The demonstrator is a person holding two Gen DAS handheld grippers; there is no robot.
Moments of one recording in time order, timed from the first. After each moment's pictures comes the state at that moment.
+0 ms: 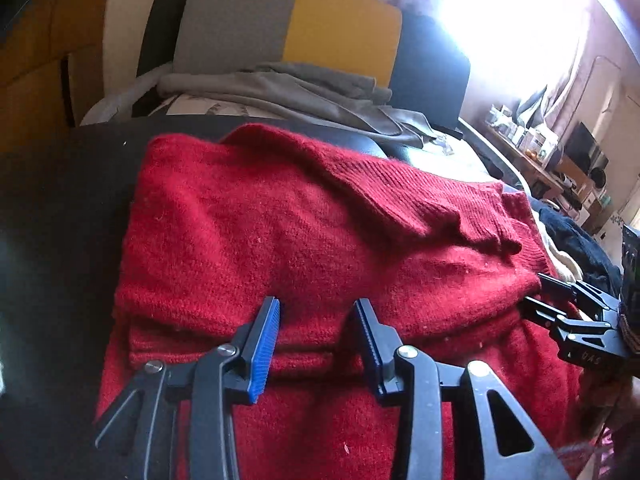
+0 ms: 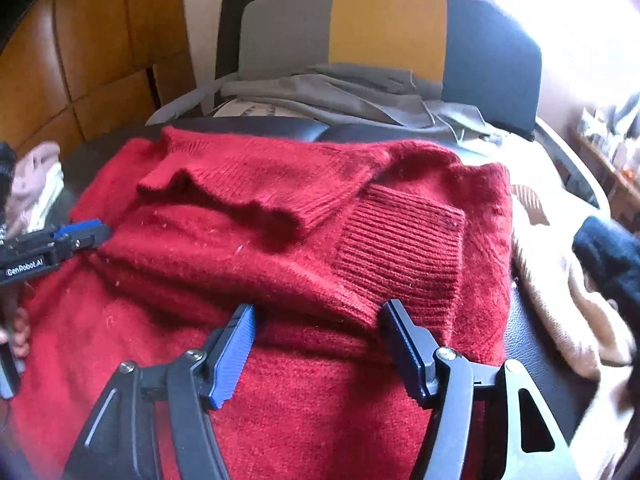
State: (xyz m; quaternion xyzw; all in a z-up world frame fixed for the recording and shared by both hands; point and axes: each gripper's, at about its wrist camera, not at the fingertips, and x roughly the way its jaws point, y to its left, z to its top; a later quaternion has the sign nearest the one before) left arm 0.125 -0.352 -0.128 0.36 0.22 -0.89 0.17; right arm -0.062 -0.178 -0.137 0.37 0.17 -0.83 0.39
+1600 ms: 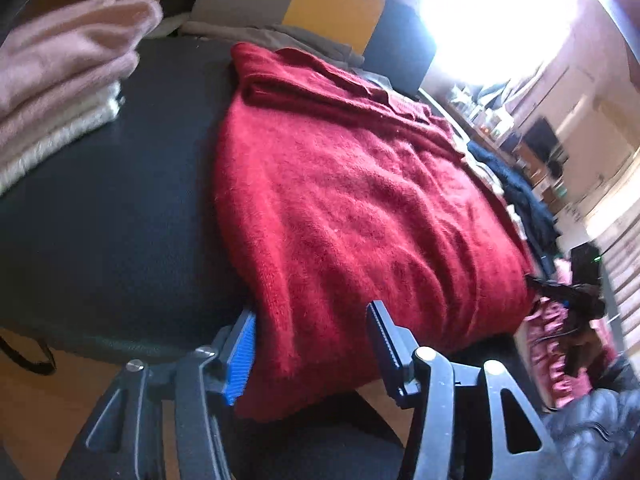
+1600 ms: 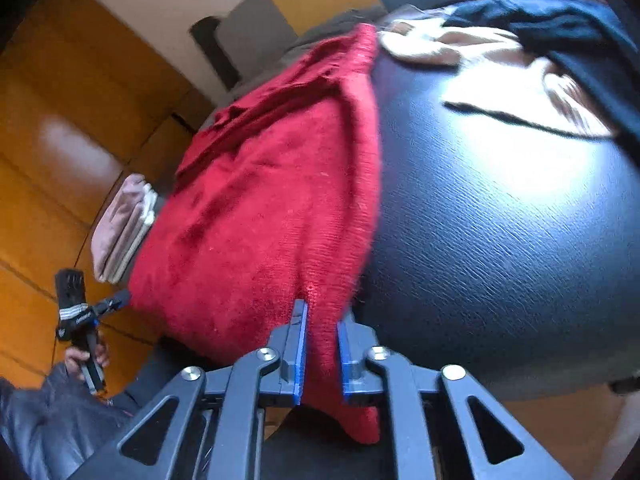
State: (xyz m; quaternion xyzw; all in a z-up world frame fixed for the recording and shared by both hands) left arm 0.343 -0.276 -0.145 0.41 0.25 -0.87 0.10; right arm 0.051 0.044 -0.159 0.50 -0.06 -0.74 0.45
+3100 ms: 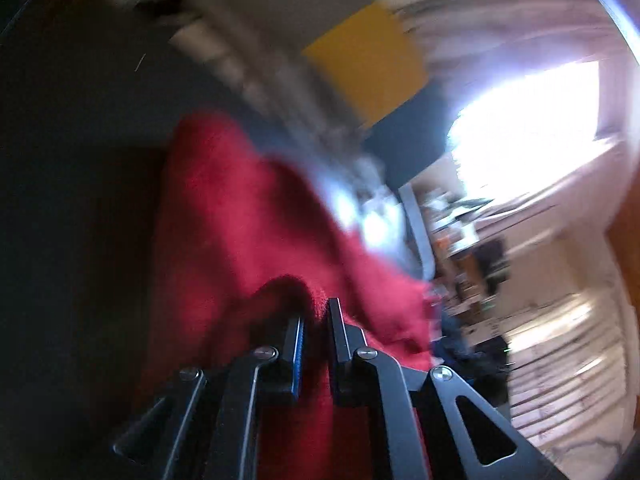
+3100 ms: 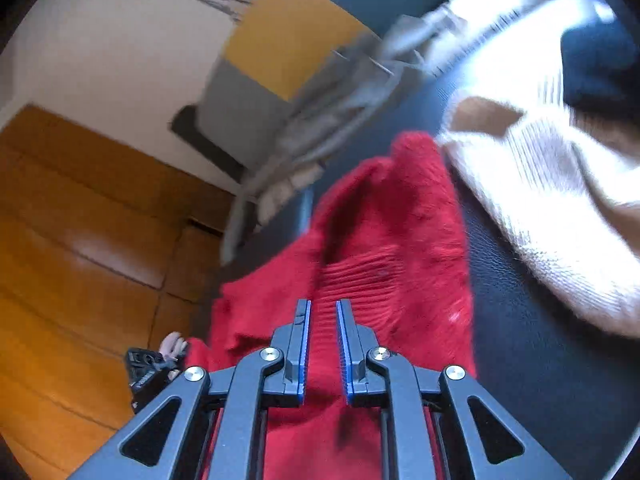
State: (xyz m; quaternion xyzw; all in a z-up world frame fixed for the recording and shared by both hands) left arm 0.124 -0.462 -0.171 0.30 0.48 -0.82 0.02; right arm -0.168 -0.112 -0.140 0.52 -0.24 -0.71 0.43
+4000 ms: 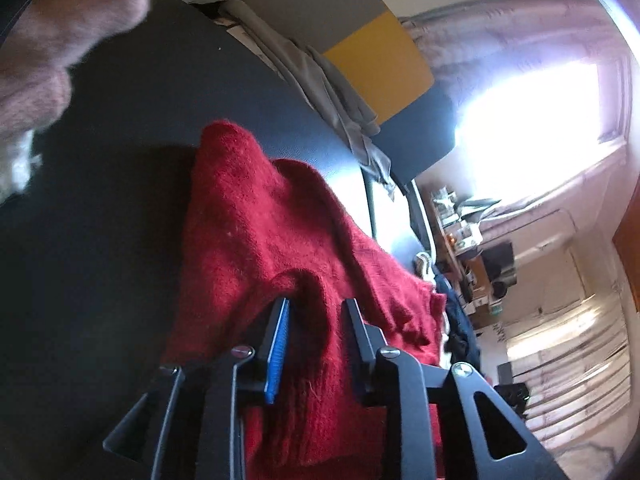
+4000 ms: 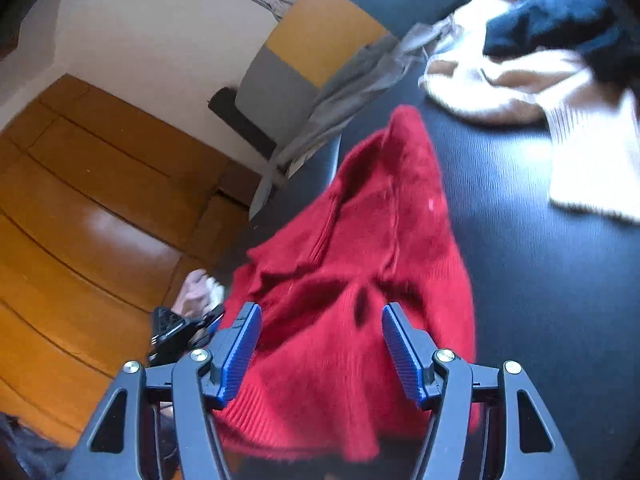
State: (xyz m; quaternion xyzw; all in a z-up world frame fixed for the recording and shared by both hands) left arm 0.247 -0.403 -0.146 0.29 0.50 -0.81 0.06; right arm 0.004 -0.001 -0.111 0.48 -0.24 -0.69 0.48
